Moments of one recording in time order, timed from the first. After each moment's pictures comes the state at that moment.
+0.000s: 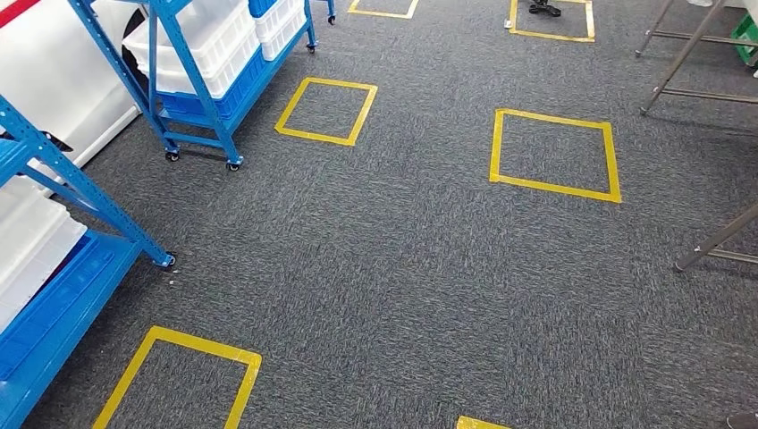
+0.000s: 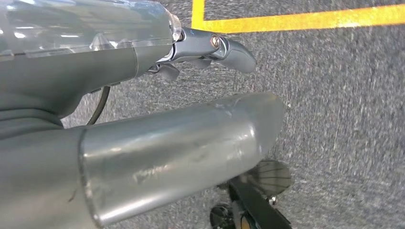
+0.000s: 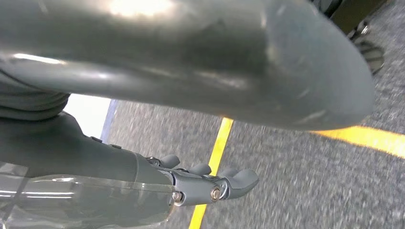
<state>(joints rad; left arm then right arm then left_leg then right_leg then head) -0.06 -0.14 1.20 -0.22 -1.21 0.13 -0.29 -0.01 0.07 -0.43 -0.19 0.44 -0.15 -0.01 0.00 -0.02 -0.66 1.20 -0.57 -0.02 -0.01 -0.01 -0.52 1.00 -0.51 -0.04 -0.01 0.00</state>
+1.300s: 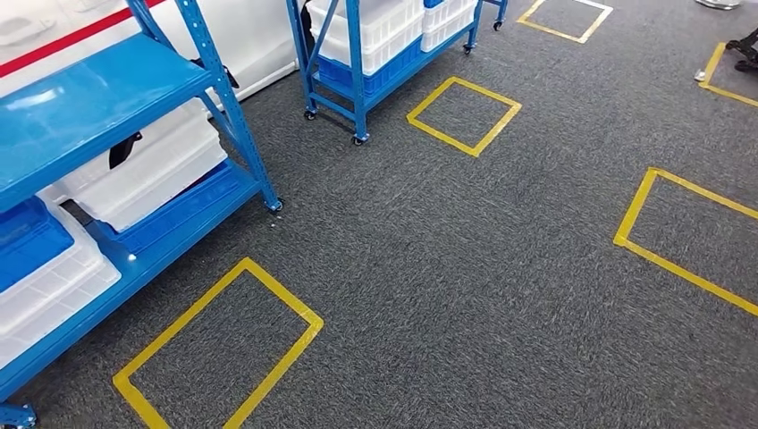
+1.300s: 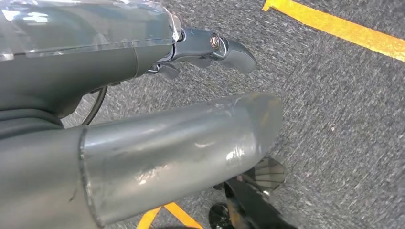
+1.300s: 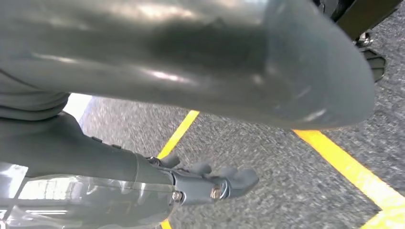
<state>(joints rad) -0.06 -0.14 1.20 -0.22 -1.21 0.13 -0.29 -0.01 0.07 -0.43 -0.19 0.45 -0.14 -0.01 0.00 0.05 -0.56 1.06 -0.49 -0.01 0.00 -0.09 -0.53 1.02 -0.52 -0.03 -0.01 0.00</state>
